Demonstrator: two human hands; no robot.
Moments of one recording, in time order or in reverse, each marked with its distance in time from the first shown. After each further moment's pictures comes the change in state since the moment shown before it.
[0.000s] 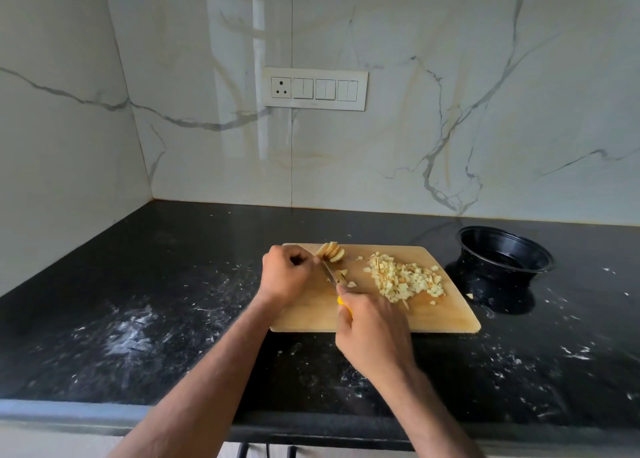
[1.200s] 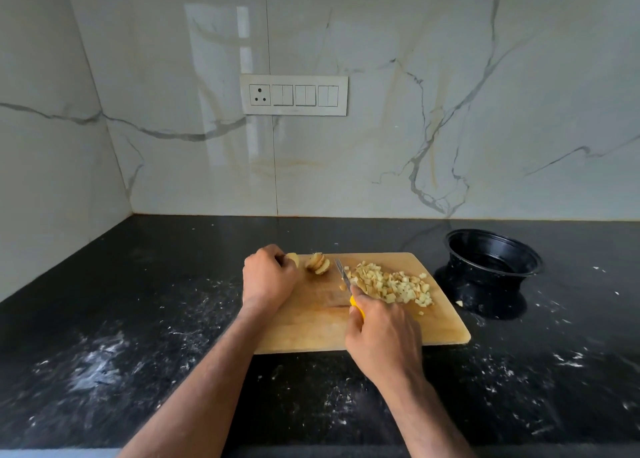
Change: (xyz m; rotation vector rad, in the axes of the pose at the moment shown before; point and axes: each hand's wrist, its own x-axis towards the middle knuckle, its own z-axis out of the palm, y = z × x) left_hand 0.028 0.002 0.013 0.232 0.119 -0.091; right_hand 0.014 0.036 0.006 -0.051 0.131 0.168
